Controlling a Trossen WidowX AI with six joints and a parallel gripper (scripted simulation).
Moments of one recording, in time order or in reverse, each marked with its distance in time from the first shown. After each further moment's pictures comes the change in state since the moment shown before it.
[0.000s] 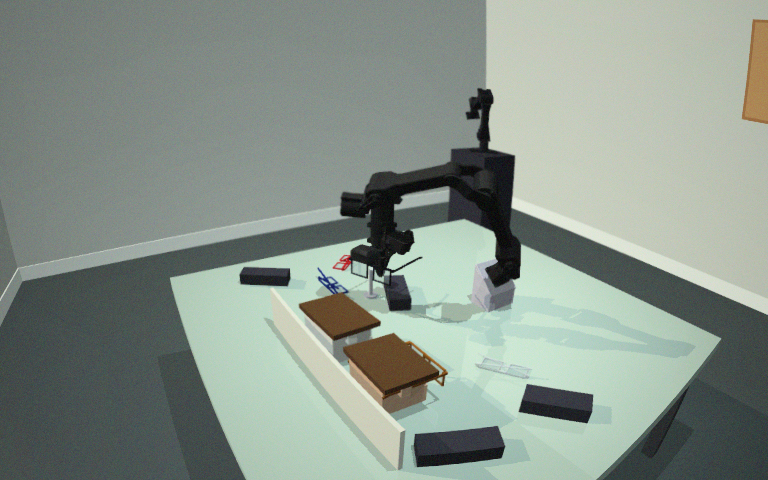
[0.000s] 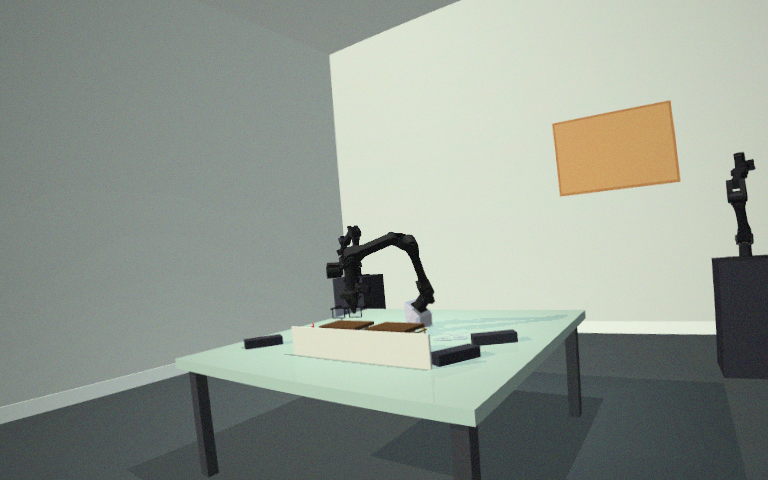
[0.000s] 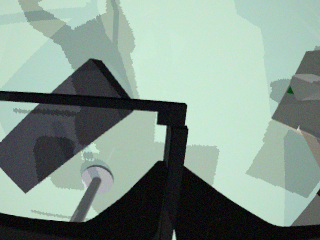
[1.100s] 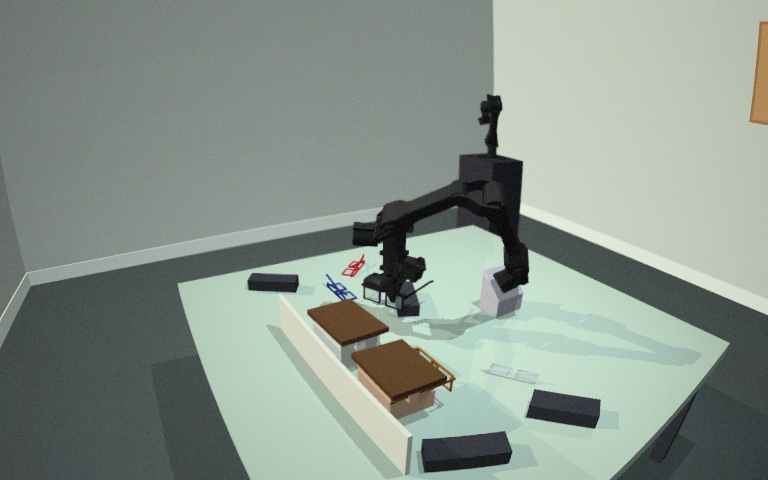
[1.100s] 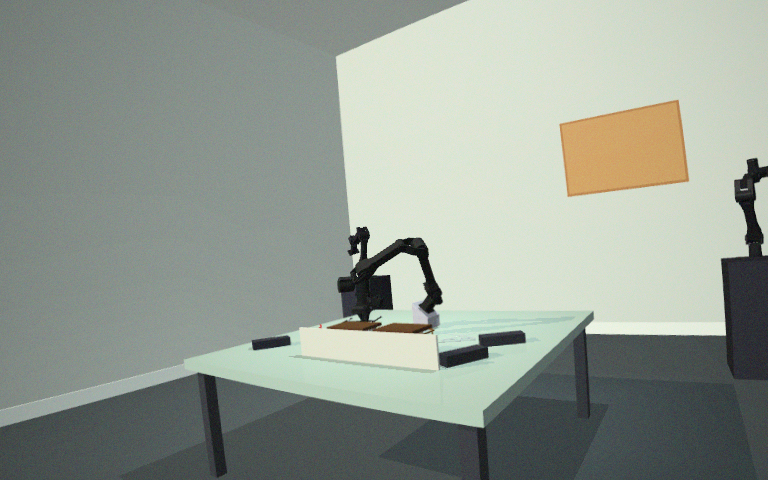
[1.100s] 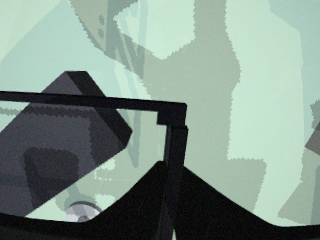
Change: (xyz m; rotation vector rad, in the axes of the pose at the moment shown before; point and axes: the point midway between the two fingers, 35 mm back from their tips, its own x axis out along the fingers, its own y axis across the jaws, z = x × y) arm 0.055 0.002 0.012 -0.014 0.001 0.011
